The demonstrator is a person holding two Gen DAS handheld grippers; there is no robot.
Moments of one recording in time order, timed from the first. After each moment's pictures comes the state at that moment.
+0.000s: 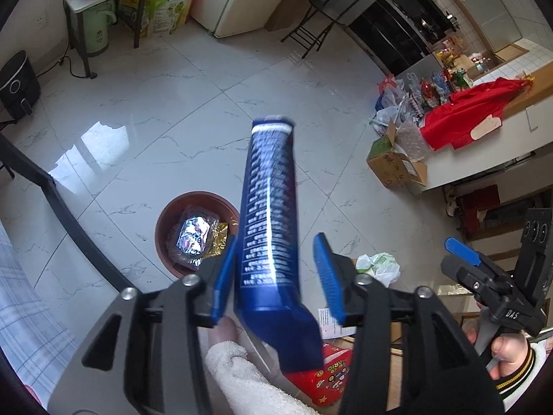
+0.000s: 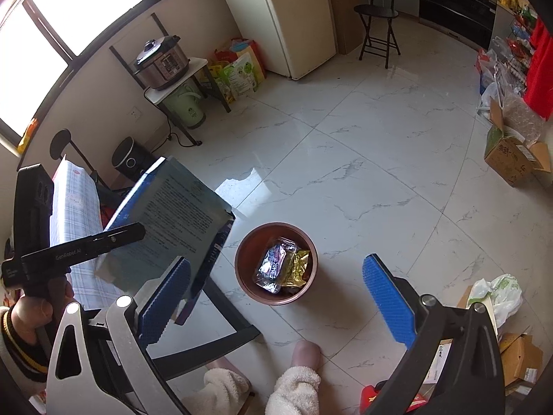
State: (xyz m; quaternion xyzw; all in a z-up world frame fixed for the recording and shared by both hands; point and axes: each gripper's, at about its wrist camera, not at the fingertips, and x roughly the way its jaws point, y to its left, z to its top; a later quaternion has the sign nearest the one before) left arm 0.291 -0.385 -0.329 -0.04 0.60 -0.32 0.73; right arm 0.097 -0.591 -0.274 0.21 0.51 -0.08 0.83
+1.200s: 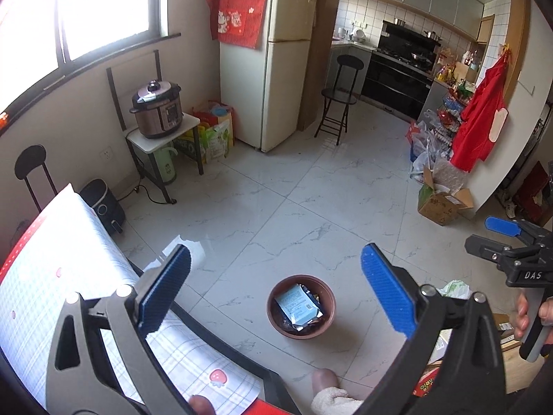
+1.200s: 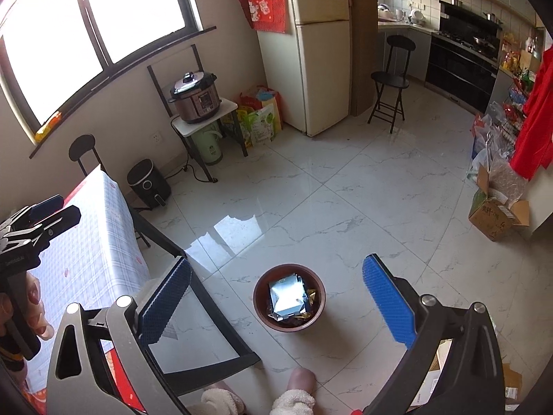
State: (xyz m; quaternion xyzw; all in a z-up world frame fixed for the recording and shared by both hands) left arm 0.225 -0.251 -0.097 0.08 0.39 -0.26 0.88; right arm 0.078 -0.487 -0.119 0.13 0.43 -0.08 0.89
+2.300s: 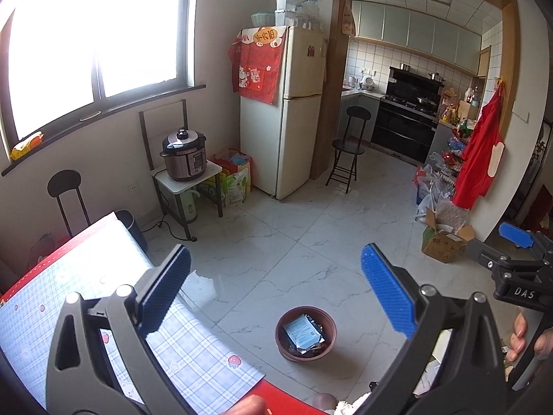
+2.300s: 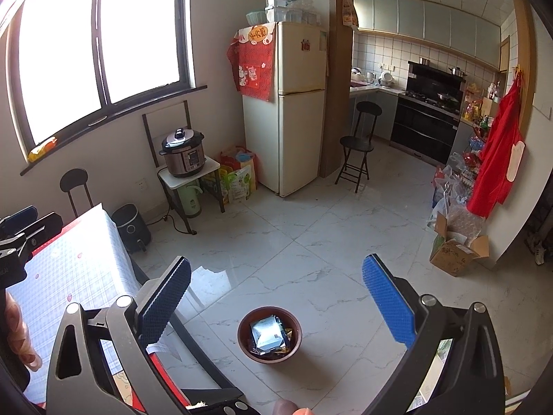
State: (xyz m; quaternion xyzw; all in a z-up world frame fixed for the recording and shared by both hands) left arm 0.129 -0.200 0.008 0.05 0.31 -0.24 0.92; right arm 0.000 -0.418 -0.014 0.07 0.32 -0.17 0.93
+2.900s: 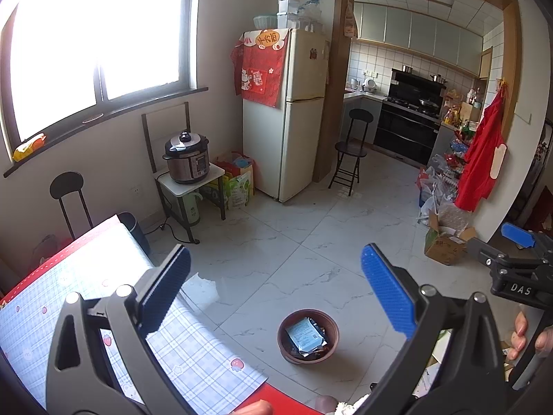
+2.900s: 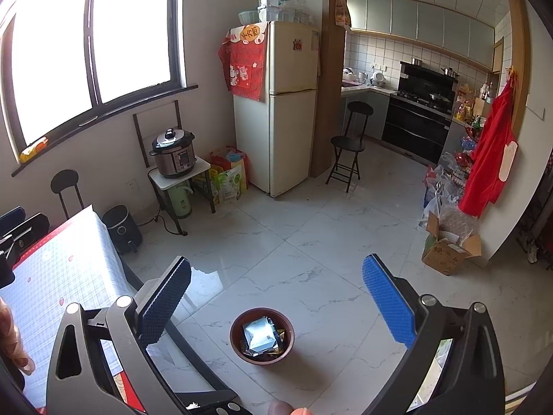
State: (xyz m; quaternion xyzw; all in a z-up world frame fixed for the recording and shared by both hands) left arm 0.133 -0.202 0.009 0.05 0.30 -0.23 0.92; right arm 0.005 -0.420 -0.014 0.06 0.33 -0.18 0.93
